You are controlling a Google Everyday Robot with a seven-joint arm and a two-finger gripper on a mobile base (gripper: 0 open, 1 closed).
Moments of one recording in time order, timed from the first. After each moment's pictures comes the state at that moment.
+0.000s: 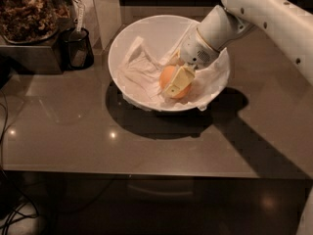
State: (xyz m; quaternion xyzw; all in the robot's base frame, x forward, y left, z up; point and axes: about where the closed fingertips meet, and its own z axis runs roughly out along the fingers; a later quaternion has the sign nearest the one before) arm 0.590 -0.052 0.859 -0.64 0.69 0.23 0.22
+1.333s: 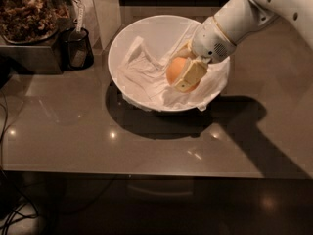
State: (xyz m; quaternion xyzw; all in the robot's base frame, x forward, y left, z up) arm 0.567 -0.061 0.900 -0.67 0.66 0.23 0.26
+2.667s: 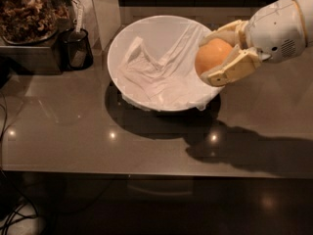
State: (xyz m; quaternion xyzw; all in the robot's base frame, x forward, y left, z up) arm 0.490 -0.112 0.990 -0.61 0.63 0.26 0.41
